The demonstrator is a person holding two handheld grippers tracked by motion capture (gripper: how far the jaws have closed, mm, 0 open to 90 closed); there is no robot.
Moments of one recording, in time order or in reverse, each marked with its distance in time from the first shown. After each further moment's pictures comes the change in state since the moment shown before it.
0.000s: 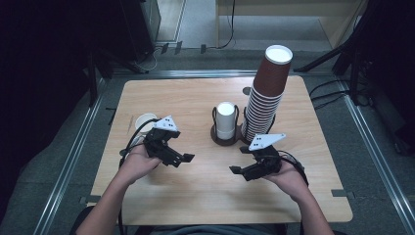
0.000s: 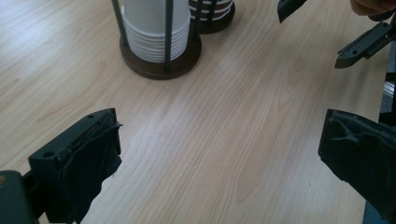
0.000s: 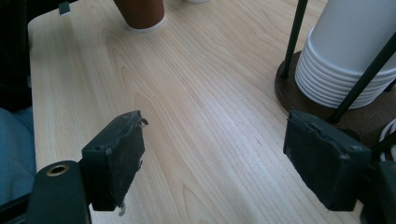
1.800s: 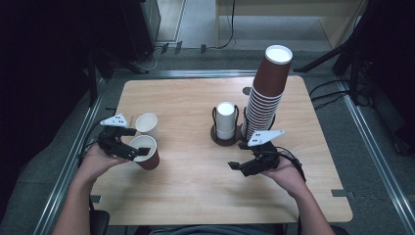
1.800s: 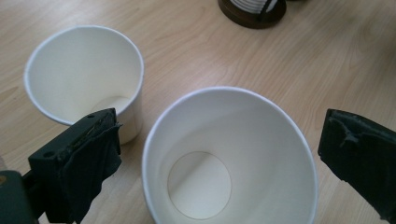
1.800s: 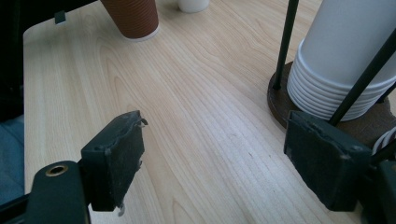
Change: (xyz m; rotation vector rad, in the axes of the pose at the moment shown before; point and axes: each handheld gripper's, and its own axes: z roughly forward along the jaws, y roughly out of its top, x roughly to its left) left arm 0.081 -0.075 -0.080 -0.031 0.097 -0.133; right arm -0.009 0.005 0.005 -0.025 -0.004 0.001
